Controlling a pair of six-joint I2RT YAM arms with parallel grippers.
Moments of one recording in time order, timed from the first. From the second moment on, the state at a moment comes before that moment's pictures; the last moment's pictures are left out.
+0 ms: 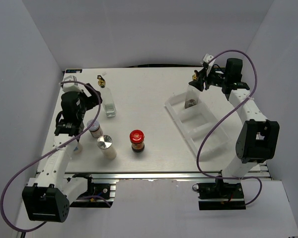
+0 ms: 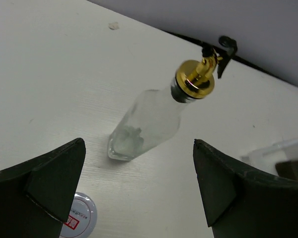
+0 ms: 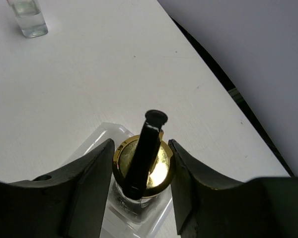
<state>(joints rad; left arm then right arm) -0.06 1.01 0.86 -0.09 -0.13 -0.41 0.02 1.68 1.39 -0.14 -0.99 -0.56</state>
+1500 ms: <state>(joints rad) -0.16 1.51 1.09 0.15 -0.03 -0.07 0.02 1.04 1.12 0.15 -0.58 -0.25</state>
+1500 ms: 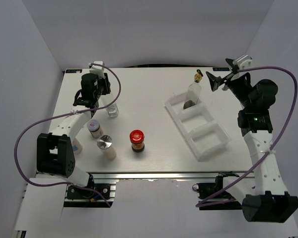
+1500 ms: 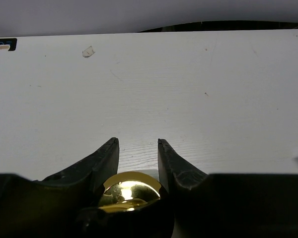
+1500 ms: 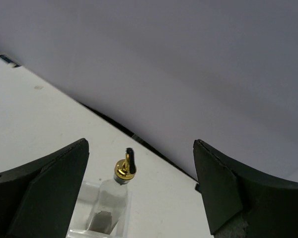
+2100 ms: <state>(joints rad) -0.43 1.56 1.47 0.02 0.10 -0.03 0.02 0.91 1.05 0.16 0.07 -0.18</state>
